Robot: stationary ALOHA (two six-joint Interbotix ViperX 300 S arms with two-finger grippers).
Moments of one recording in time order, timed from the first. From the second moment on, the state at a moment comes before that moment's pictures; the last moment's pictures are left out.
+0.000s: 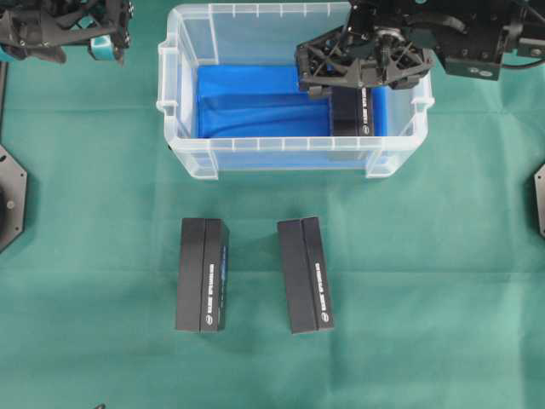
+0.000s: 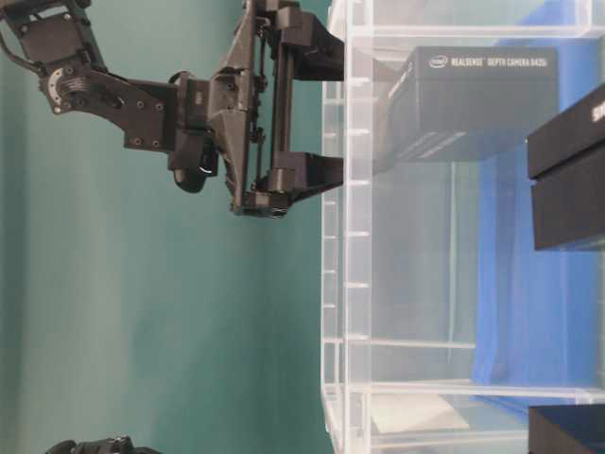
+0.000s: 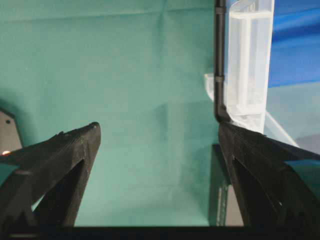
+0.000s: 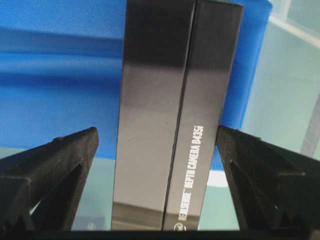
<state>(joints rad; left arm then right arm) 0.43 -0.35 0.31 0.07 1.40 -1.11 -0.31 0.11 0.15 -0.11 1.13 1.35</state>
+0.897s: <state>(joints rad) 0.43 -0.35 0.31 0.07 1.40 -1.11 -0.33 0.14 0.17 -0.11 1.10 1.34</state>
